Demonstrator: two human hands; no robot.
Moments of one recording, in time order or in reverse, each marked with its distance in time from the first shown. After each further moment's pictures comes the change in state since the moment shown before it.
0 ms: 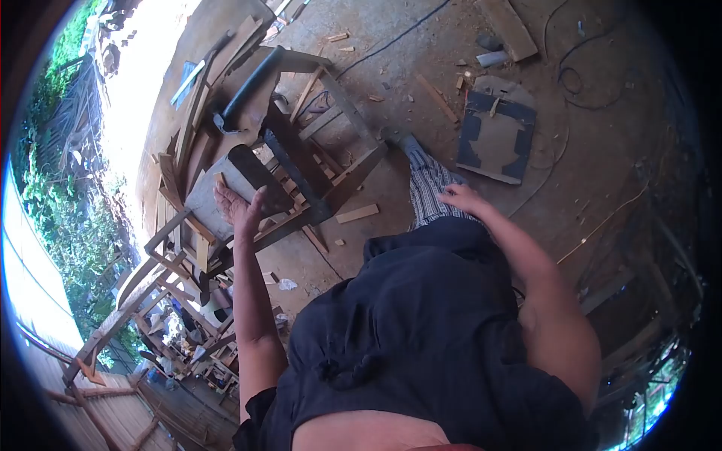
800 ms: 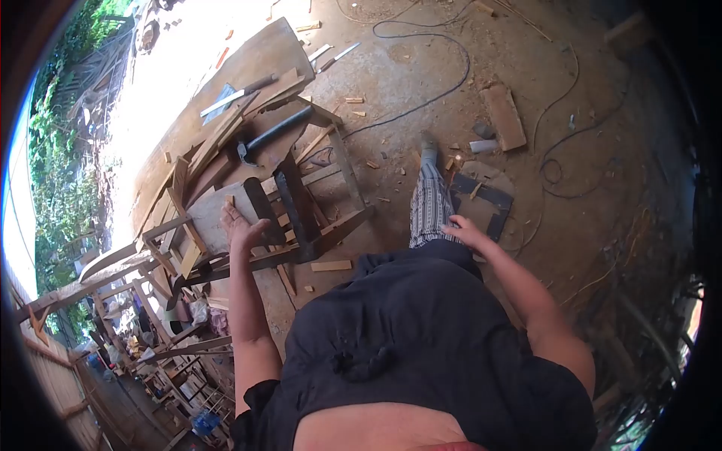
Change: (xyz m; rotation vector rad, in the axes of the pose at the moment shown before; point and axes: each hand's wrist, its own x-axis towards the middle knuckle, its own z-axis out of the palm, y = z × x) left_hand 0.002 0.033 -0.027 0.010 -0.085 -0.169; right_hand -0.005 -0.020 -0.137 0.314 0.039 -0.198
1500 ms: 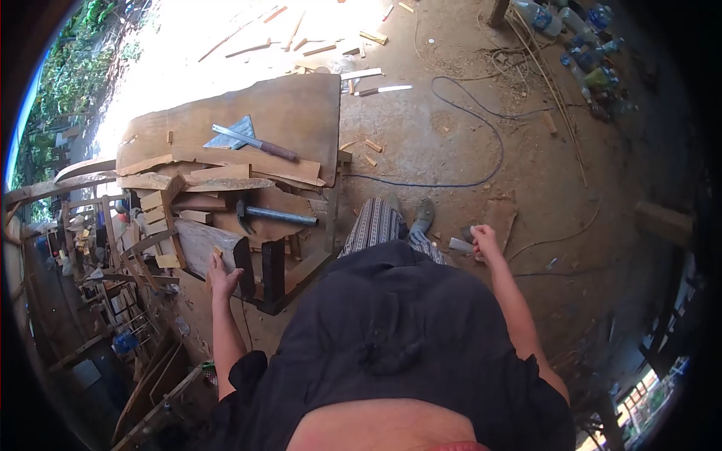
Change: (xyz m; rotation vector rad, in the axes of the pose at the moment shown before) left_hand 0.030 0.039 -0.032 -0.268 -0.101 -0.394; right_hand 0.234 -0.297 -0.244 -0.175 0.157 0.230
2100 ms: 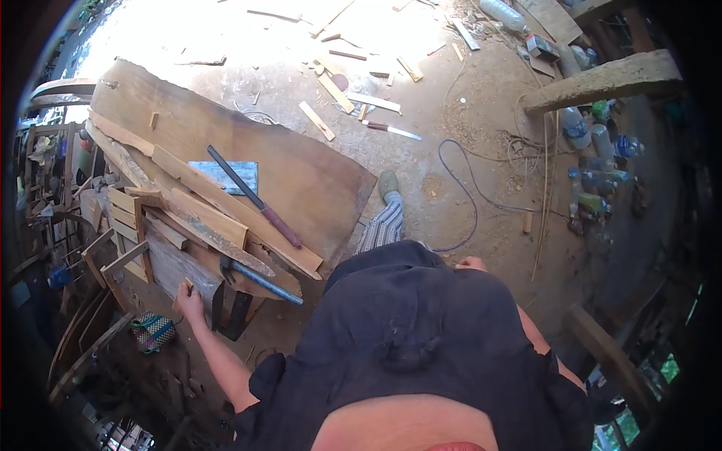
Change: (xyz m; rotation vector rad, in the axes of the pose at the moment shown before) left_hand 0.060 0.021 -0.010 -0.477 0.279 -0.563; right_hand 0.140 -0.267 -0.024 -1.003 -0.169 -0.007
